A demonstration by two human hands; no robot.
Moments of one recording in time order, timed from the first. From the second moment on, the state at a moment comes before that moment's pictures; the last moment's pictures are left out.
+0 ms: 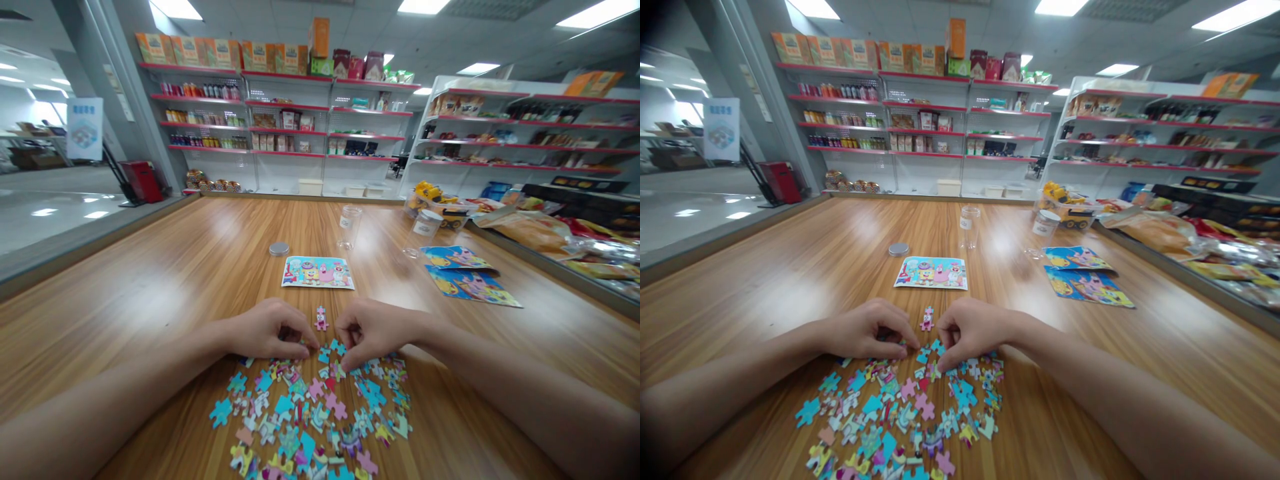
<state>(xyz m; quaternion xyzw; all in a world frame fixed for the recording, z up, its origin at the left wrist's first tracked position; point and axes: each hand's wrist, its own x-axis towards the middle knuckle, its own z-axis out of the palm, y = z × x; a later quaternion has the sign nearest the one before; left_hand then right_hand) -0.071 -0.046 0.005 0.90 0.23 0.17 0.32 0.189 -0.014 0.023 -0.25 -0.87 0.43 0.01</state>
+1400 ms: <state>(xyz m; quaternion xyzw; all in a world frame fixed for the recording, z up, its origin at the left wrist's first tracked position) -0.071 -0.045 0.004 0.90 0.23 0.17 0.31 0.201 -0.003 0.044 -0.33 -0.80 0.46 -0.18</state>
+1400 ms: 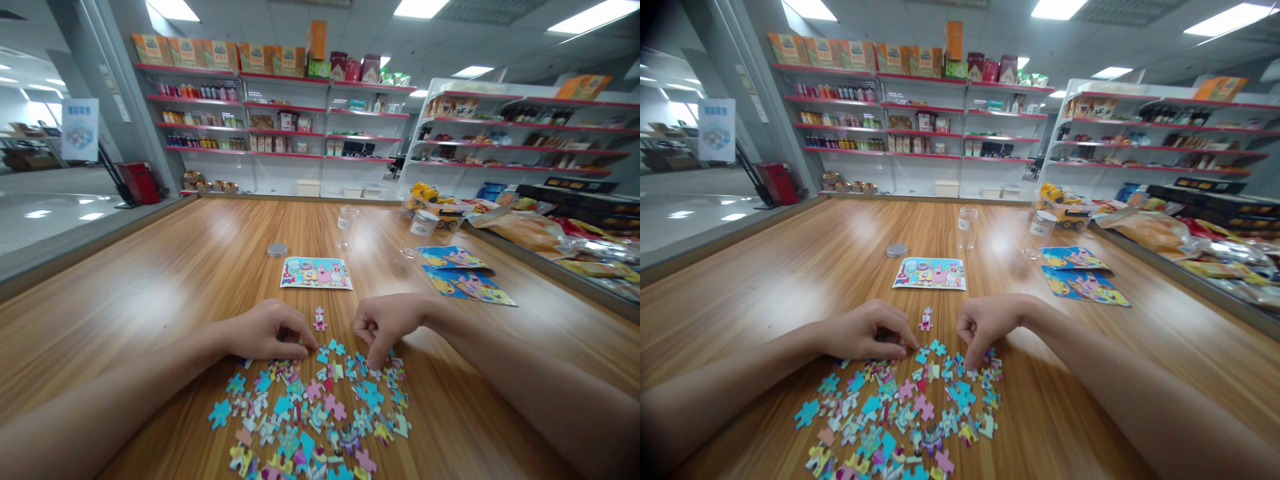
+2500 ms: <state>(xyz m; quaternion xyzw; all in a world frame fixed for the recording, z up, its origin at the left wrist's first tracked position) -0.024 -0.097 0.010 0.96 0.06 0.22 0.17 0.192 -0.018 0.052 -0.37 -0.82 0.38 -0.22</state>
